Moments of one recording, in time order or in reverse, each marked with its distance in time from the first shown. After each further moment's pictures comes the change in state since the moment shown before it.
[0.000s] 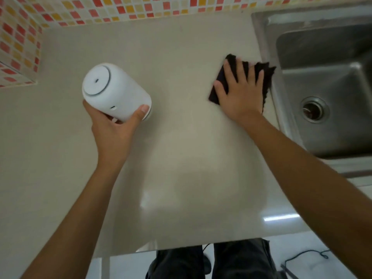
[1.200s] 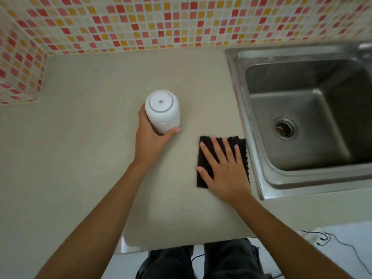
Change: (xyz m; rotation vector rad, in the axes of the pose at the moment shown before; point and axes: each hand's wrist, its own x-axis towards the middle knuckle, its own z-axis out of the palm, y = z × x) left_hand -0.020 0.012 0.086 0.087 -0.263 0.066; right_hand -0.161 0.040 0.001 -0.023 -0.041 -0.277
